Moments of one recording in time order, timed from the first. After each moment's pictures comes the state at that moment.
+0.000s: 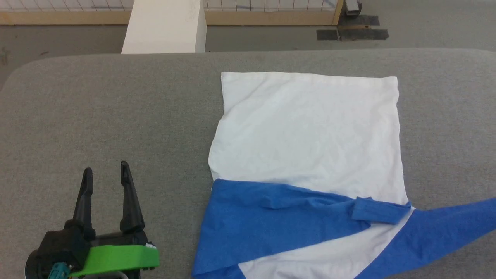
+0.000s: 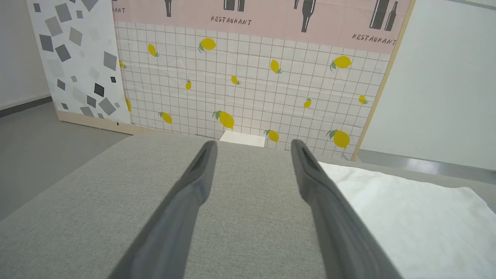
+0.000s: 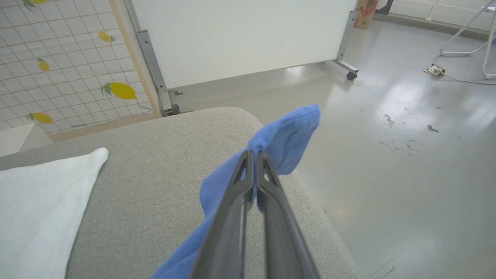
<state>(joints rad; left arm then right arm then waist) 0.10 0.32 -0.23 -0.33 -0.41 0.39 -0.25 -0.14 -0.46 -0.61 0.05 0.38 0.13 0.39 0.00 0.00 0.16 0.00</state>
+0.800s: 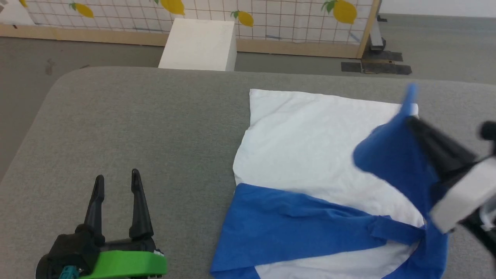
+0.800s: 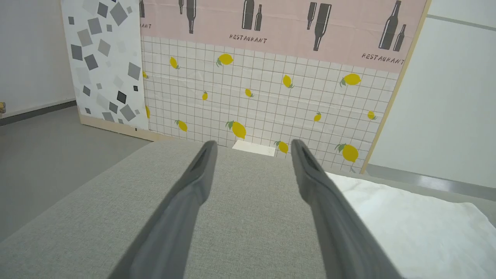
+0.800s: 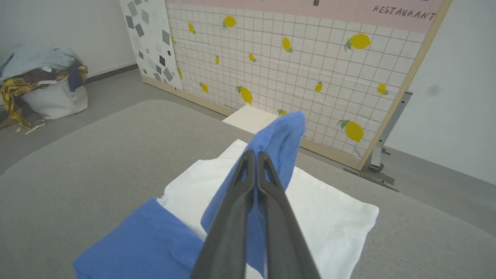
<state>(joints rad) 0.12 0.32 -0.27 -0.32 -0.42 0.38 -0.24 -0.15 -0.45 0.05 -0.41 0.54 0.13 0.51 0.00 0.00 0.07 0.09</state>
